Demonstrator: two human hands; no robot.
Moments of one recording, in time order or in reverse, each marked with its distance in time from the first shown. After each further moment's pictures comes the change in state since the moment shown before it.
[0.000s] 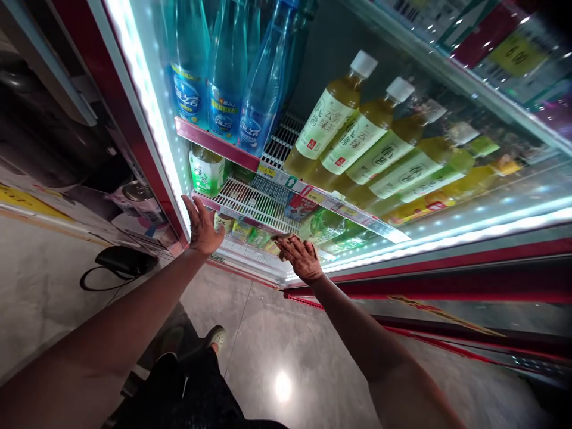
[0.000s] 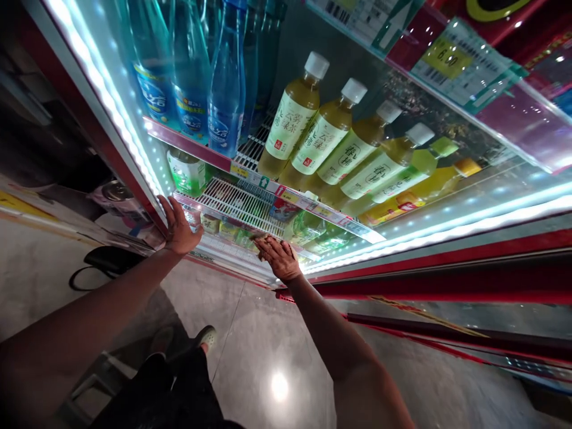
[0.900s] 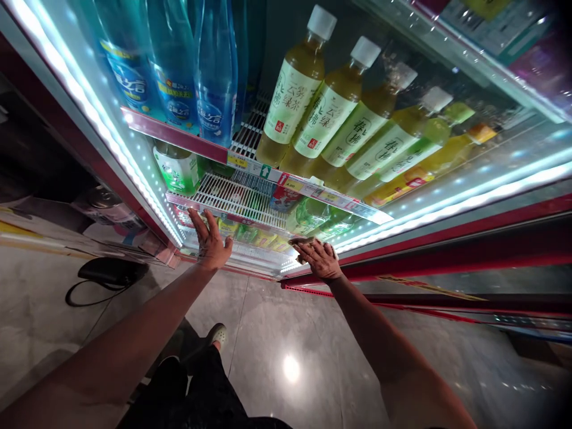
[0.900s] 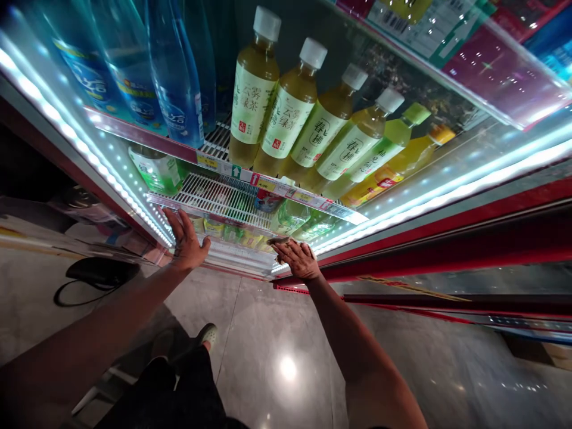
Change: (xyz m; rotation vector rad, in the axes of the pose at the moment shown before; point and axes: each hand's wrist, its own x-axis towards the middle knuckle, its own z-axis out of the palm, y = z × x) left_hand -0.045 0.048 0.038 -0.057 -0.137 0.098; right_hand -0.094 0.055 -0.025 -0.056 -0.150 0.104
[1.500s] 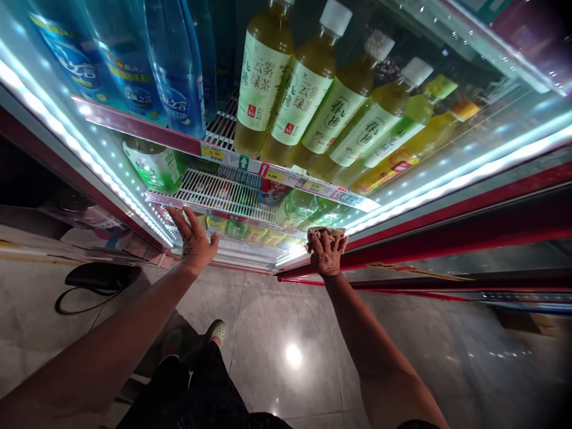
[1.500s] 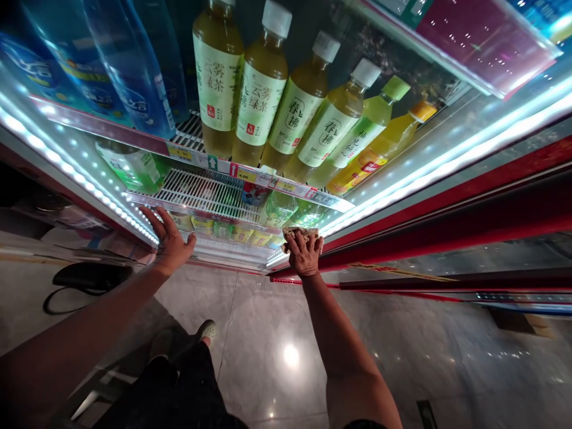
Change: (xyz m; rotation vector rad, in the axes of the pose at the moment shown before) left_hand 0.005 0.009 -0.006 -0.007 -0.041 -0.073; right_hand -0.032 0.005 0.011 -0.101 0.125 0.450
